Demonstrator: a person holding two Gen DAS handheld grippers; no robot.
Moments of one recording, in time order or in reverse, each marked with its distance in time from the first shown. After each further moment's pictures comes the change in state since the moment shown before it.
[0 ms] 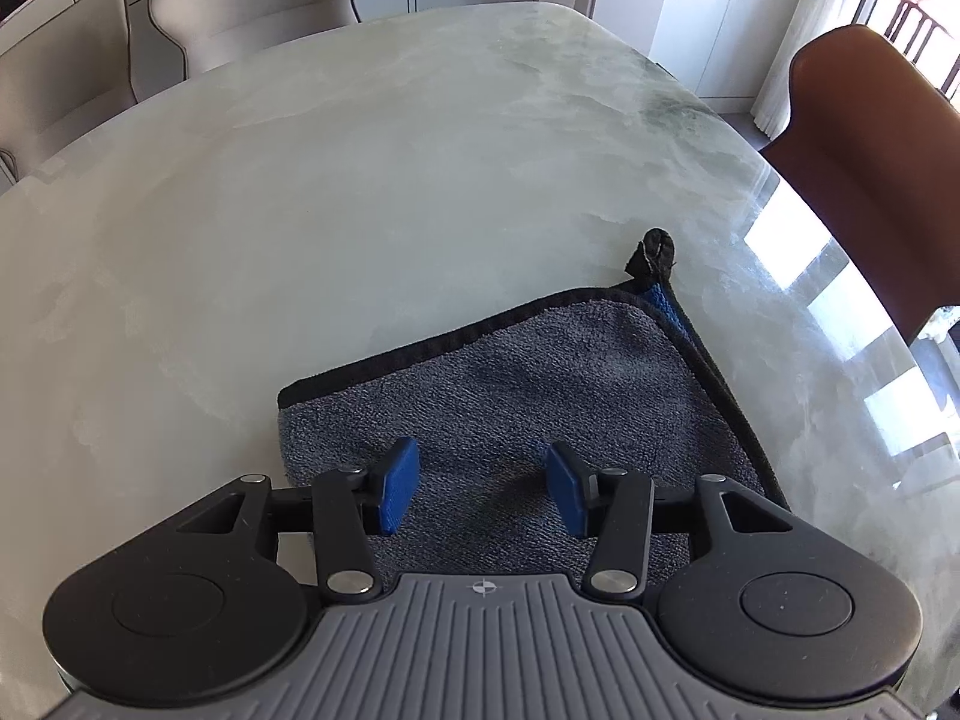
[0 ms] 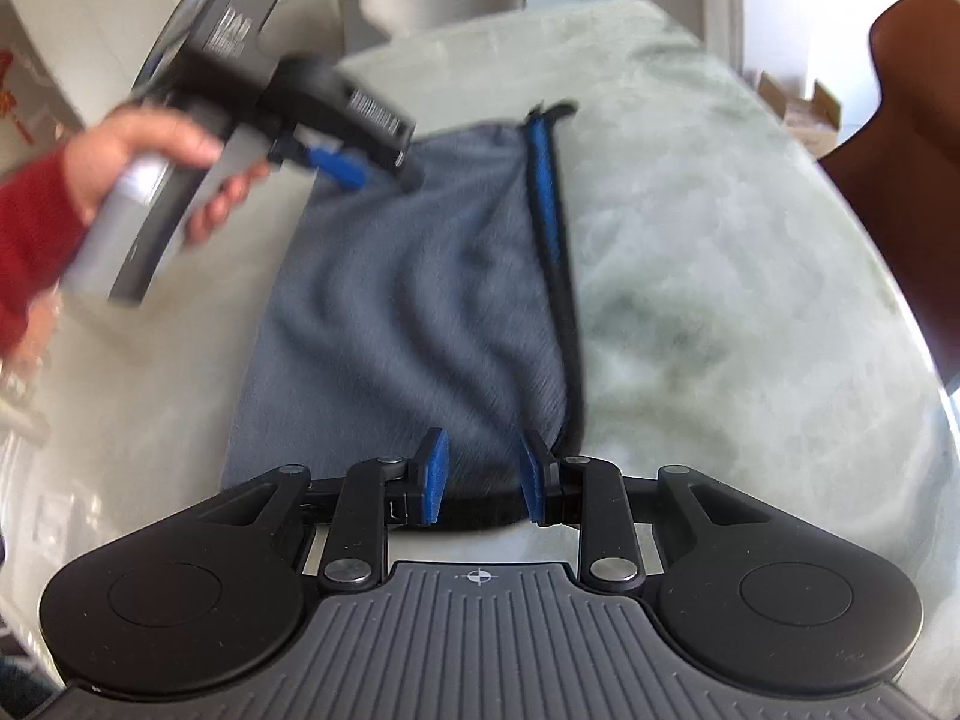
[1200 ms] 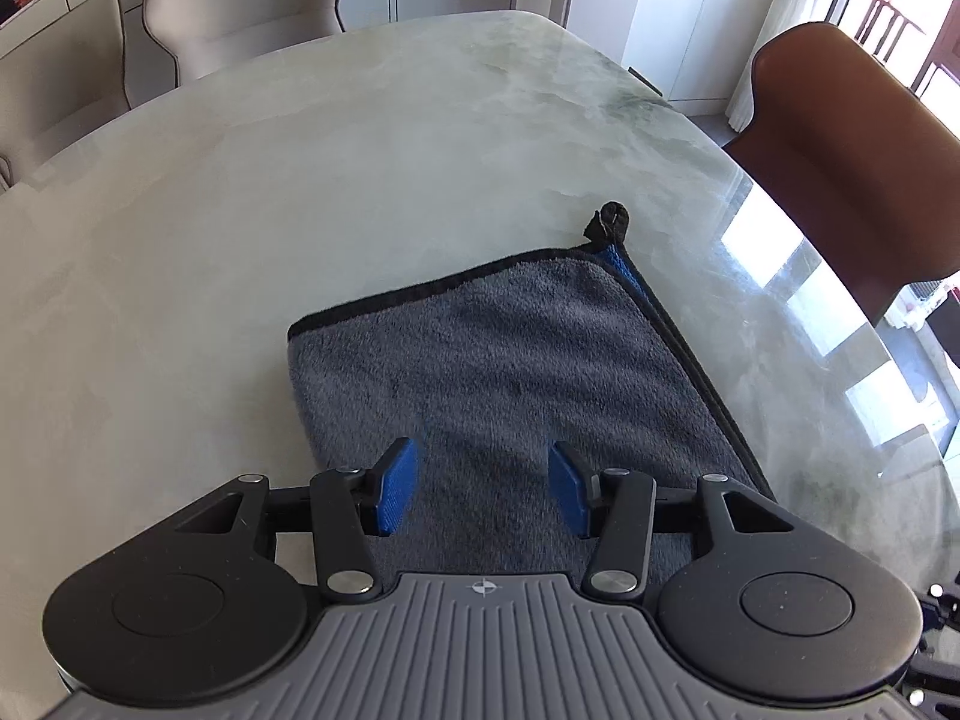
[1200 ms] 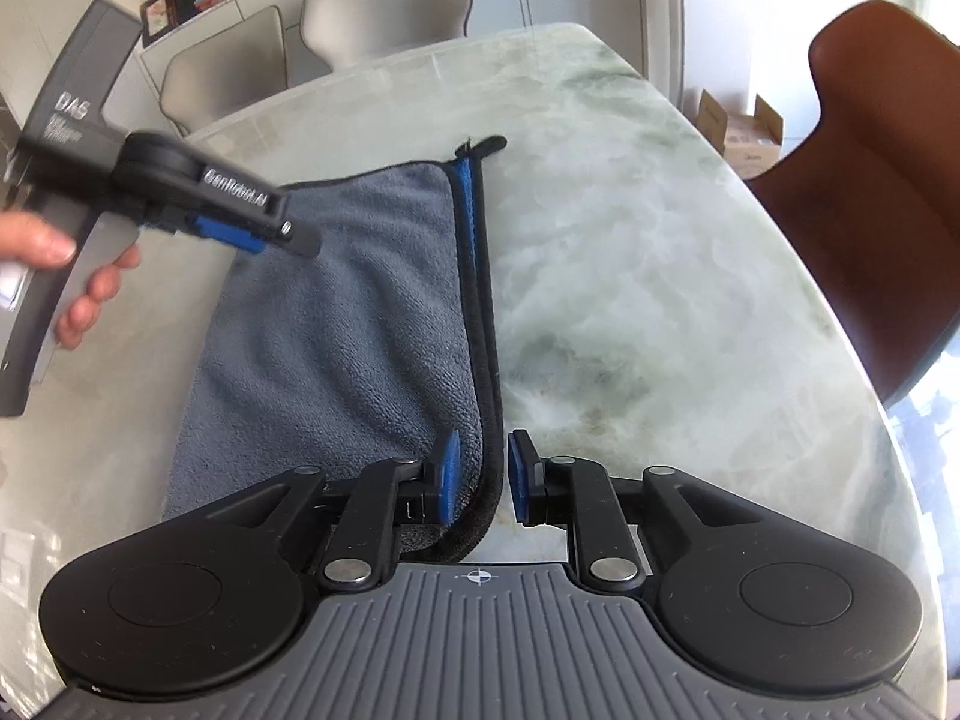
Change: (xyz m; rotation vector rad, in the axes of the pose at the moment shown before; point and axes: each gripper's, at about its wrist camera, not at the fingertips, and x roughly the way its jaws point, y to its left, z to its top) left arm -0.042 -0.002 -0.044 -0.014 -0.020 -0.036; right arm -0.005 -0.007 0.003 0.008 -0.025 -0.060
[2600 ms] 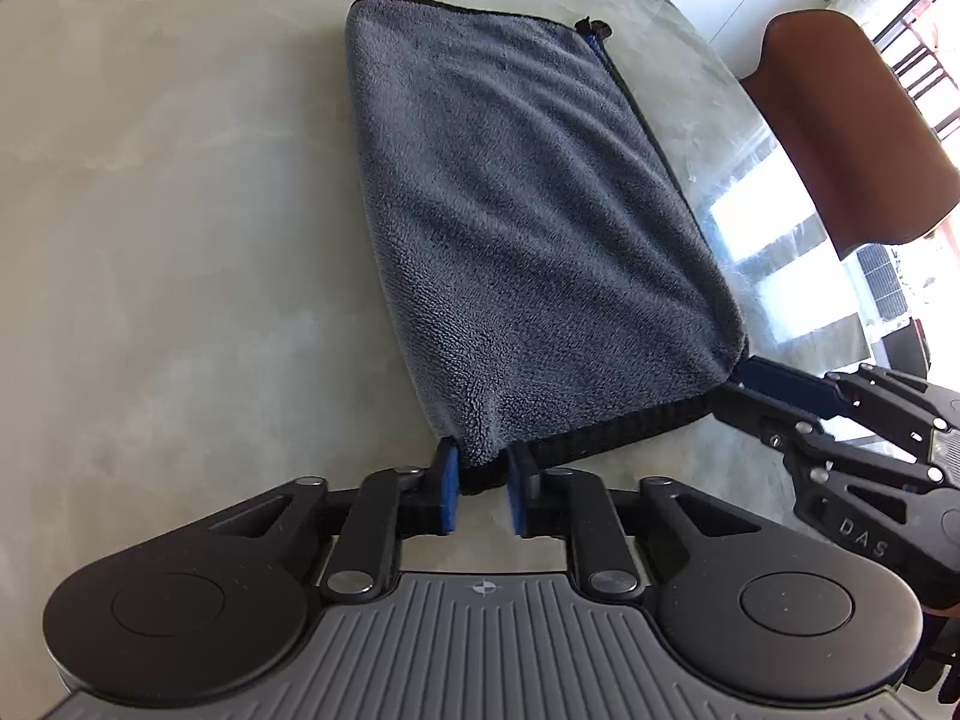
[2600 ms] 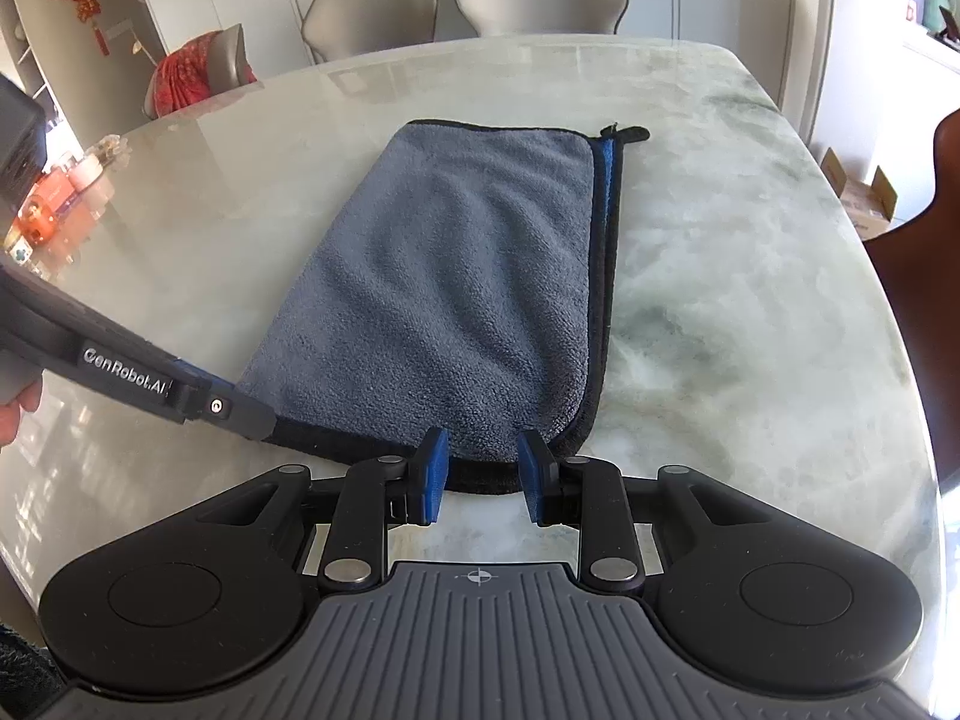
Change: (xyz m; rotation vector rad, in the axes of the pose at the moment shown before) left arm -0.046 -0.013 -0.128 -0.237 0.159 -0.091; right arm -0.009 0.021 -0.027 -0.289 0.042 0.157
